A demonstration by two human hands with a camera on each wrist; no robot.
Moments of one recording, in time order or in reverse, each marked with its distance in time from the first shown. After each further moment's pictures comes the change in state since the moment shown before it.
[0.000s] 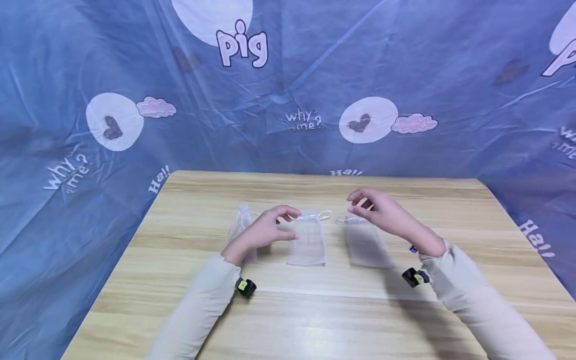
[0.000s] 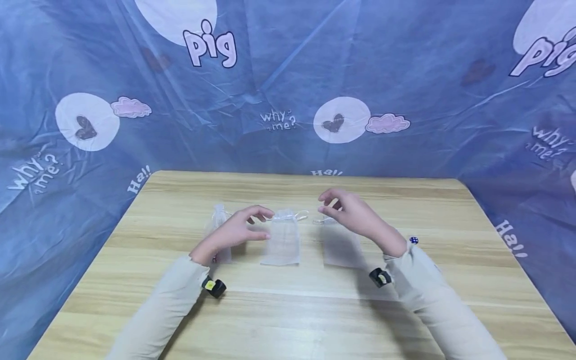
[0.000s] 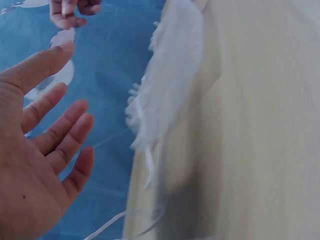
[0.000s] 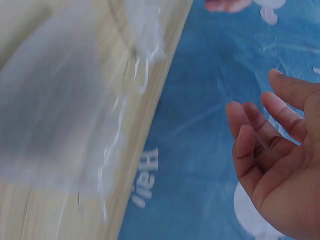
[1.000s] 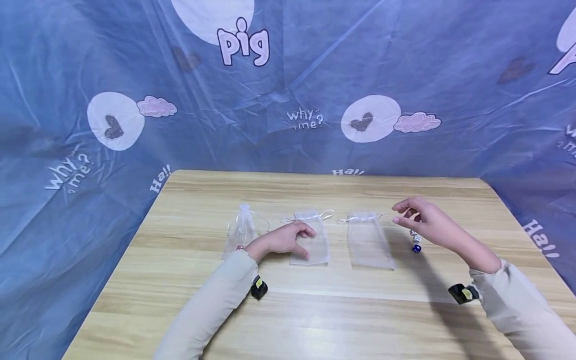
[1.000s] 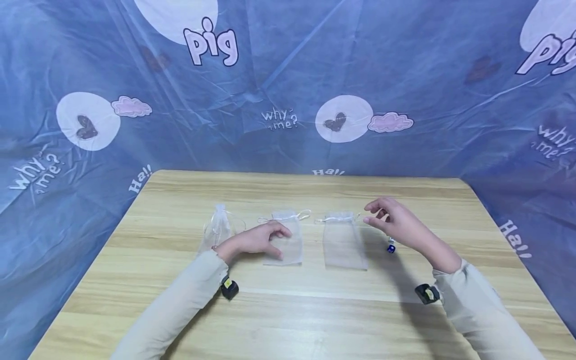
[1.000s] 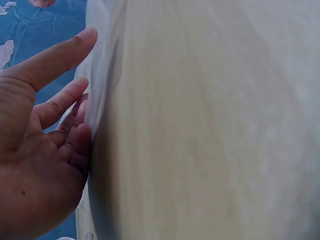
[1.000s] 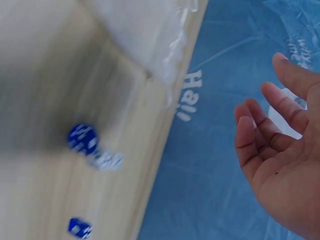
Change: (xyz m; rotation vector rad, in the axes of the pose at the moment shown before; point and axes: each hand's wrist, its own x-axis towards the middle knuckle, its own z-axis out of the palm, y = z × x) left_hand 0.023 -0.019 0.042 0.084 -0.249 -0.140; right_hand -0.052 0.065 -0.033 -0.088 0.068 0.025
